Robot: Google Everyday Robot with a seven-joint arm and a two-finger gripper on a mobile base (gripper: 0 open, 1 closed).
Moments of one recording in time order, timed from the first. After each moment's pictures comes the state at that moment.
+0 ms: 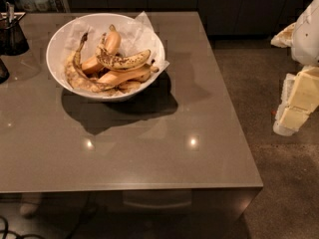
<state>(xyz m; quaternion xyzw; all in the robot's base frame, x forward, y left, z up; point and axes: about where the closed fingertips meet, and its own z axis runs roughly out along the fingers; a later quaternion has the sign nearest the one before) 0.438 -0.216 0.977 -0.60 0.78 -0.04 0.16</state>
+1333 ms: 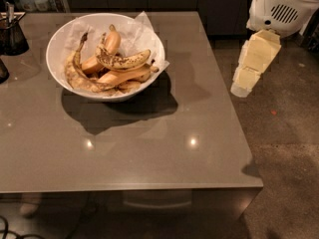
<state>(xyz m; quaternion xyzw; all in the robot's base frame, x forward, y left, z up) 0.502 -0.176 0.988 -0.56 0.82 -0.01 0.14</state>
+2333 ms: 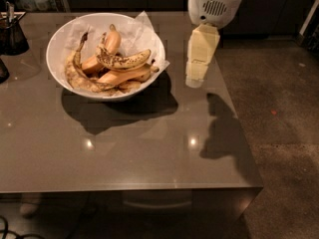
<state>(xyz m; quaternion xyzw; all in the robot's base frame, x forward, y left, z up) 0.543 -0.094 0.981 -0.63 0.77 -0.03 0.12</state>
